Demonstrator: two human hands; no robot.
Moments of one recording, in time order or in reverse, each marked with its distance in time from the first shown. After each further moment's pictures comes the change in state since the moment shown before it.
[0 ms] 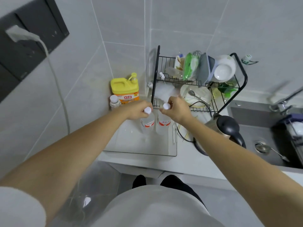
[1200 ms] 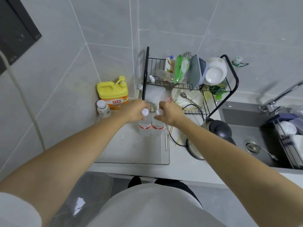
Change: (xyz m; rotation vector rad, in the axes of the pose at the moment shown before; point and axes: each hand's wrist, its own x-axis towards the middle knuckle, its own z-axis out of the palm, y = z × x) left_hand 0.058 0.005 0.010 0.087 0.154 -0.084; right_hand 0.039 0.026 0.004 -0.314 -0.172 -0.091
